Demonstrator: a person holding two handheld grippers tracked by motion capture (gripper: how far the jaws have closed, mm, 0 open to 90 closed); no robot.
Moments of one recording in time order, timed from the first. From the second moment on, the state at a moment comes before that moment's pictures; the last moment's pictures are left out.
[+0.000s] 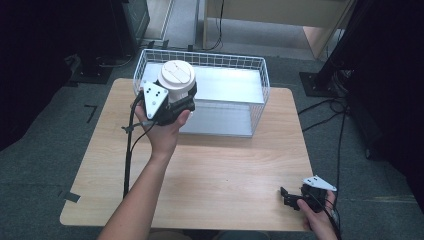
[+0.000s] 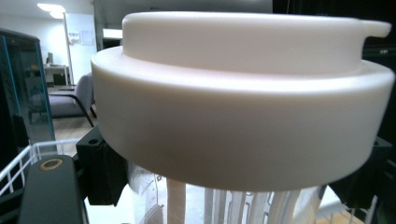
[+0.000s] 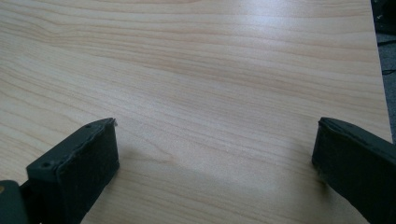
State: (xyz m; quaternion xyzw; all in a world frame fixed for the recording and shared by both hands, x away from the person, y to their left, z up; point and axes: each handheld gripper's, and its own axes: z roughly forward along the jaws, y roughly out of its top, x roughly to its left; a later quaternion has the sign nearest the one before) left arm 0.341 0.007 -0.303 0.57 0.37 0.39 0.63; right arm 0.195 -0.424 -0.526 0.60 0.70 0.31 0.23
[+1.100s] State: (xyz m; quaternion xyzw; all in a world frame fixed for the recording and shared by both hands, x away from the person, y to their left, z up) left arm 0.434 -0.013 -0.285 0.56 0.41 0.42 0.59; right arm 0.195 -0.423 -0.527 0.59 0.71 0.30 0.24
